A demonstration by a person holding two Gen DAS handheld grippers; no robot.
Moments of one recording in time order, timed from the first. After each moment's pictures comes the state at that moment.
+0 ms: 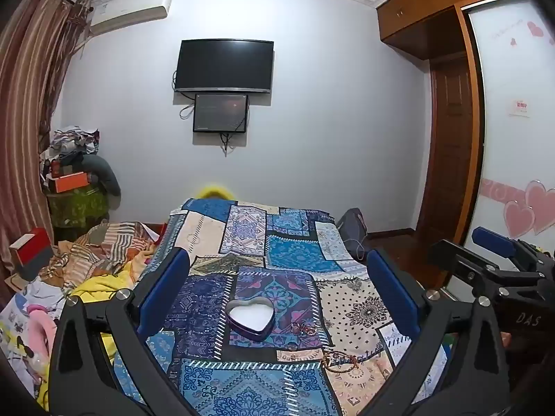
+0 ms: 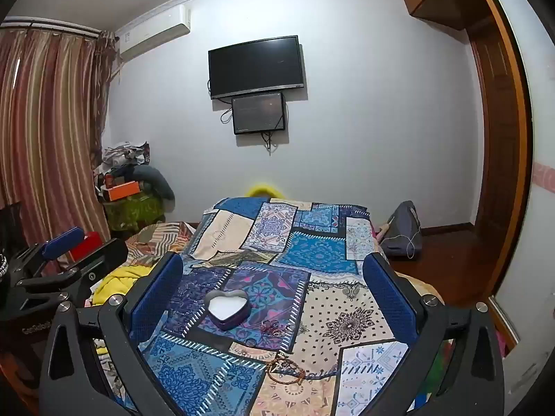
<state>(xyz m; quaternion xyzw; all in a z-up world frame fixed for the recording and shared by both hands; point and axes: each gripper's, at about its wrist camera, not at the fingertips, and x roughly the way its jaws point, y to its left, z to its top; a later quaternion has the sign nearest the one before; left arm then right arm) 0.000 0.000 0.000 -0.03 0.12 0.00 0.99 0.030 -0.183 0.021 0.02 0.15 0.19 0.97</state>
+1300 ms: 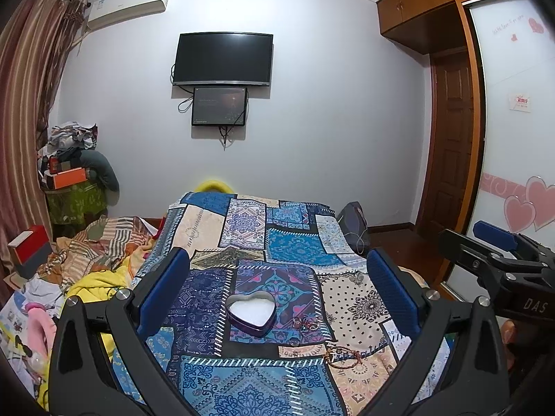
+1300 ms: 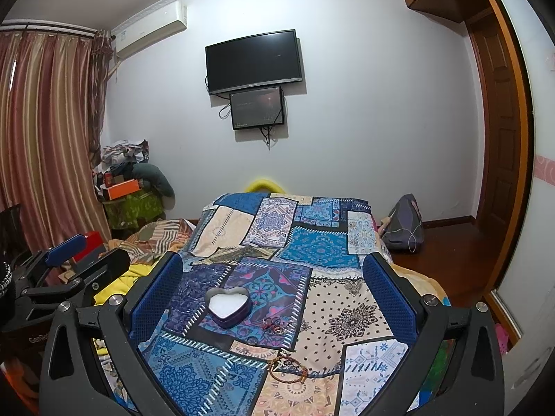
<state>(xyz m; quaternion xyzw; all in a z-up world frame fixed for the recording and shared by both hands) 0.009 0.007 -0.010 -0.03 0.13 0.00 0.99 0.035 -0.182 0.022 0.02 0.16 0.19 0.97</state>
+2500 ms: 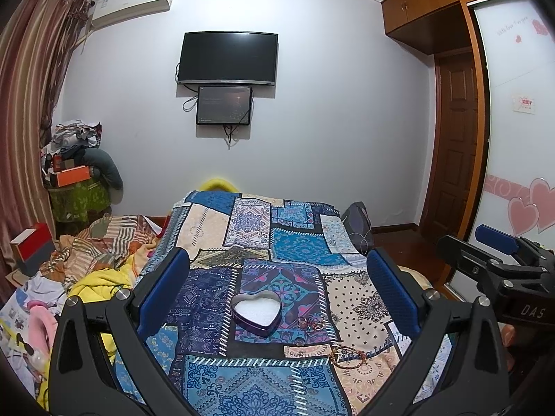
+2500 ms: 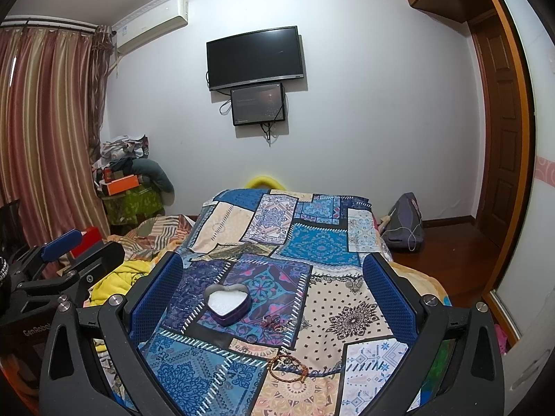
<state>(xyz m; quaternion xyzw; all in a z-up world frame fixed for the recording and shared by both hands) 0.012 0.012 -0.010 -0.03 0.13 0.01 0.99 0.037 -0.176 0.016 0.02 0.17 0.19 0.97</state>
